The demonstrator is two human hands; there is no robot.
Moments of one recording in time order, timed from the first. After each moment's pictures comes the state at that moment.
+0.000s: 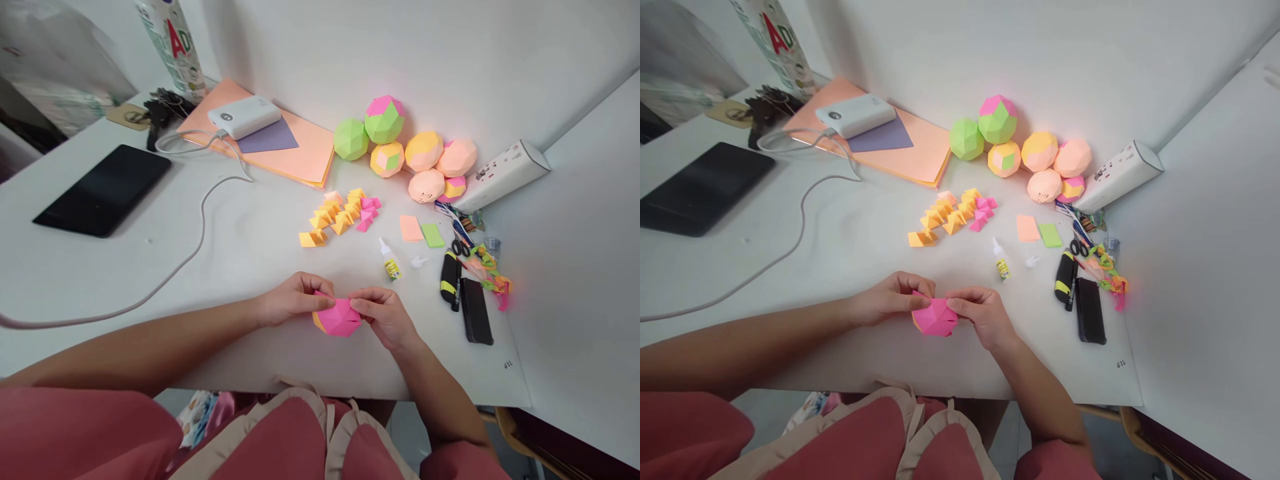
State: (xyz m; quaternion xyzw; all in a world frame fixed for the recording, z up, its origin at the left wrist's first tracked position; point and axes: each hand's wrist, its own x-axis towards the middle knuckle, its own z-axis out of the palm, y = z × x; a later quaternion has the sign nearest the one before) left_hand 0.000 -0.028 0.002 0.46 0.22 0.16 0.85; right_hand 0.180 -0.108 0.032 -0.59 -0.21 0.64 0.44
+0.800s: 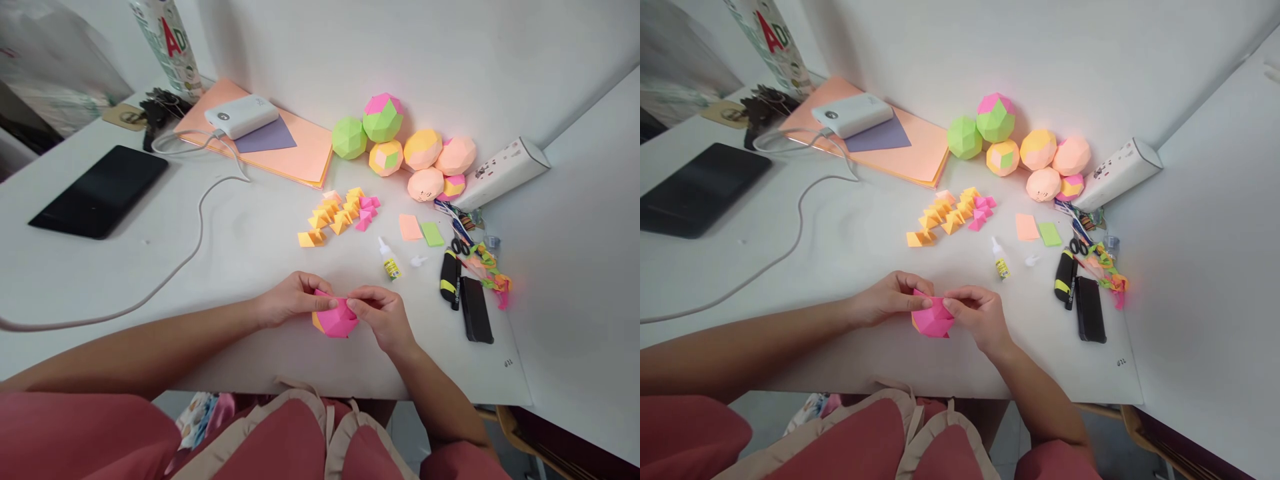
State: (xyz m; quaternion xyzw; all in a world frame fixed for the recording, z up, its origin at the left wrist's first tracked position) left_hand 0.002 -0.029 0.001 0.42 0.26 0.15 0.85; right_hand 0.175 -0.115 0.028 -0.62 -0.32 0.54 0.47
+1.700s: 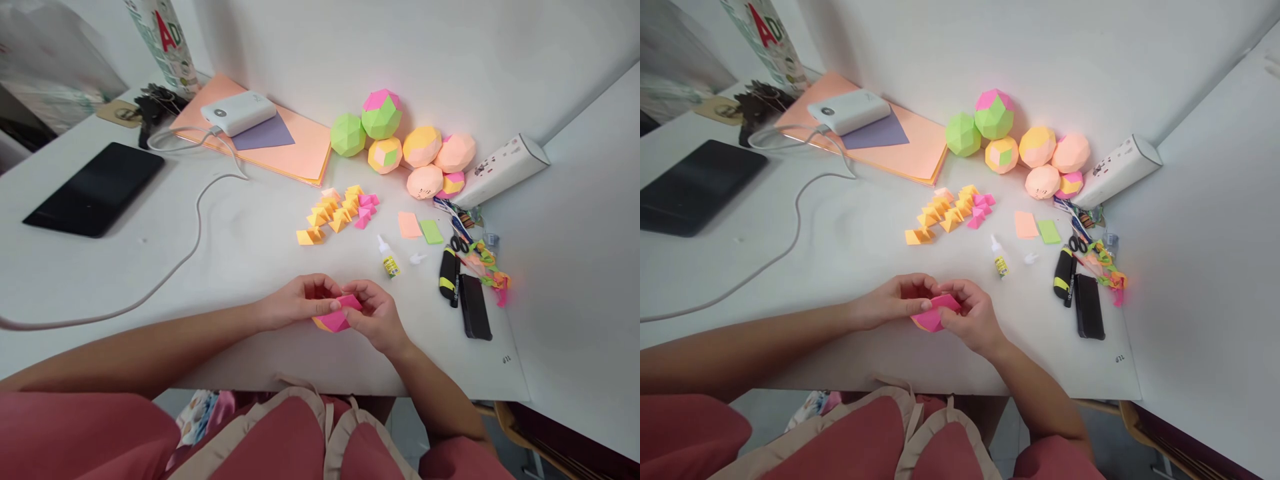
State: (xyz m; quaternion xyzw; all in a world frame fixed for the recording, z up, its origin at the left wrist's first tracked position) left_hand 0.002 -0.036 0.001 0.44 0.23 0.15 0.86; right_hand 0.167 -0.119 0.028 -0.56 -0.36 0.59 0.45
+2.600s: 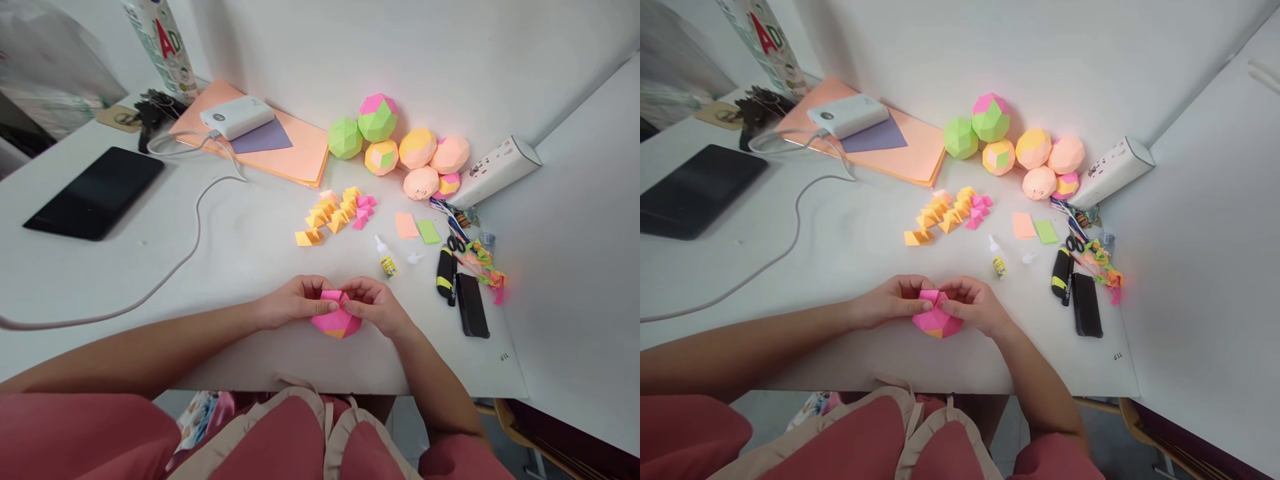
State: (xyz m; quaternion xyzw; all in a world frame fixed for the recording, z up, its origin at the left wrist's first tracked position) left_hand 0.003 -0.035 0.001 0.43 0.24 0.14 0.86; right_hand 0.191 -0.102 0.027 -0.53 -0.37 0.67 0.38
